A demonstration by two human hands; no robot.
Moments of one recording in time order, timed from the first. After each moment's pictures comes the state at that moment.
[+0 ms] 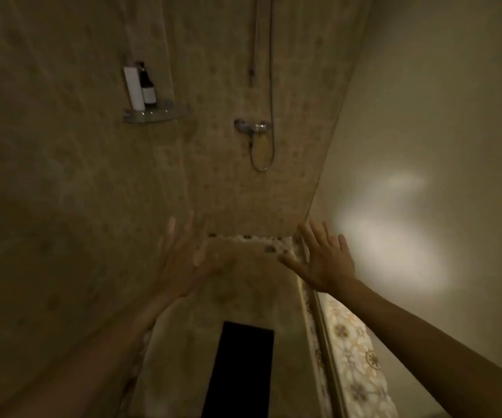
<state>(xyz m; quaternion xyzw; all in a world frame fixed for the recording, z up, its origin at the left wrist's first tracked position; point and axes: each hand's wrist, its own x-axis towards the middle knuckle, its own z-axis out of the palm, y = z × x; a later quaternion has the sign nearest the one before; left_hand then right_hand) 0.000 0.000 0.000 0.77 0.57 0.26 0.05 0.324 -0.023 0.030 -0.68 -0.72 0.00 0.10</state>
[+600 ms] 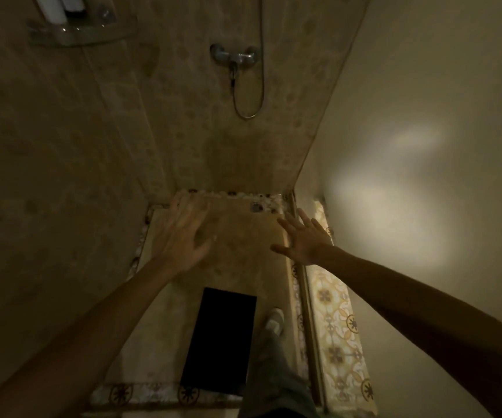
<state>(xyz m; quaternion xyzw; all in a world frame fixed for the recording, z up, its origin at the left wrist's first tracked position) 0.077 0.172 -0.098 0.81 0.57 0.11 0.07 0.410 0.177 -0.100 -0.62 -0.77 0.12 -0.12</state>
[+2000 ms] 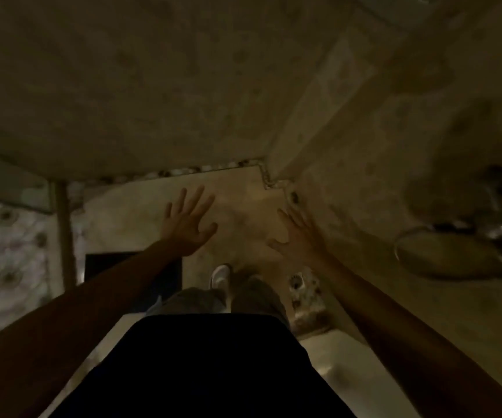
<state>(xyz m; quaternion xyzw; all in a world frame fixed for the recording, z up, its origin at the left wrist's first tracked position) 0.126 0.433 -0.228 0.24 0.92 0.14 0.26 0.237 0.722 -0.197 -0.12 -0.94 0.14 -0.28</state>
